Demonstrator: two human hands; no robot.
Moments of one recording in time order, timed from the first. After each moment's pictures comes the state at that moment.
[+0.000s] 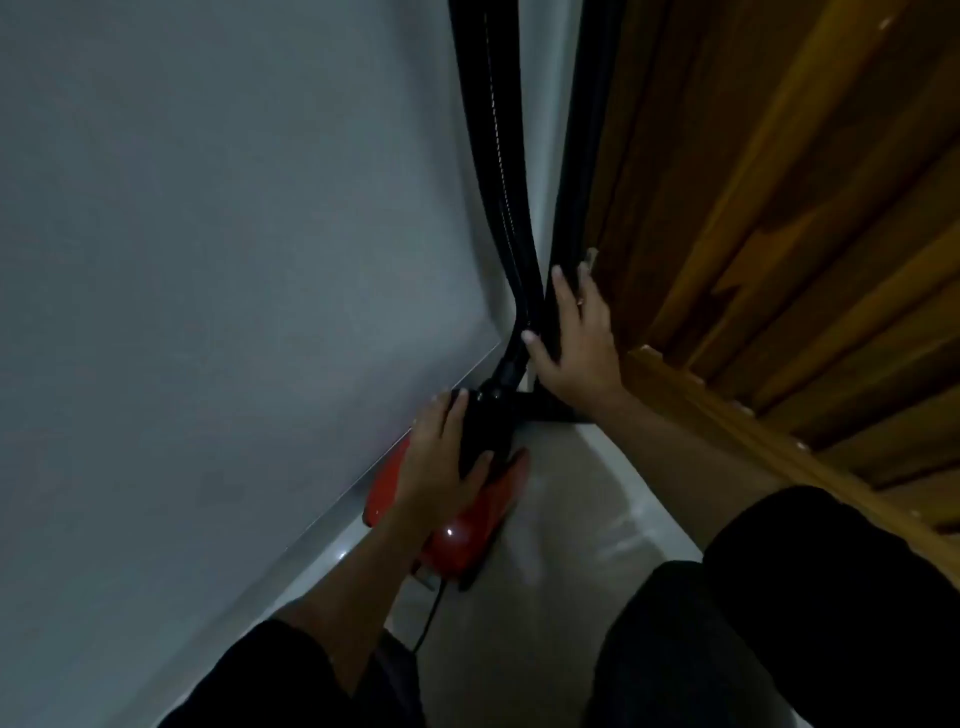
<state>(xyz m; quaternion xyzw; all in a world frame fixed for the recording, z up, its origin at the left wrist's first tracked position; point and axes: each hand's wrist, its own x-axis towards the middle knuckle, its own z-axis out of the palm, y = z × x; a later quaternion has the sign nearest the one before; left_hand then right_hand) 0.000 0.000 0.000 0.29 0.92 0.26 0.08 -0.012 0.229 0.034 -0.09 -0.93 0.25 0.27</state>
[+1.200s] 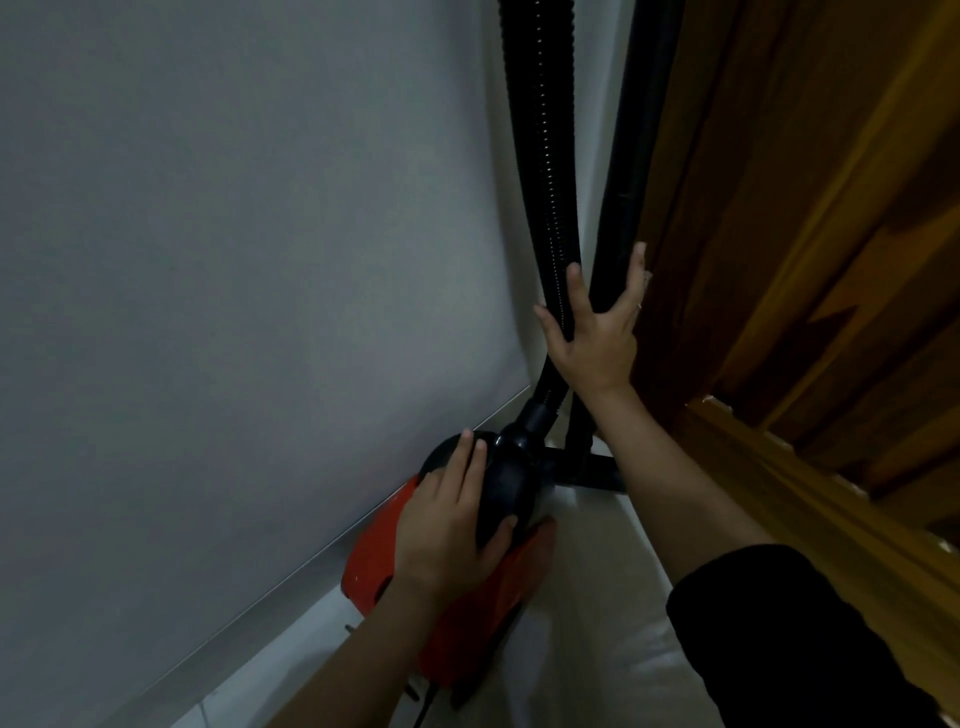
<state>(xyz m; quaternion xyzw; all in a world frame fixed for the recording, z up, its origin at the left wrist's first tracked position) -0.003 0.011 -0.057 0.29 0.94 0.15 -0.11 -0.108 0.250 -0.014 -0.03 -0.84 0.12 0.53</state>
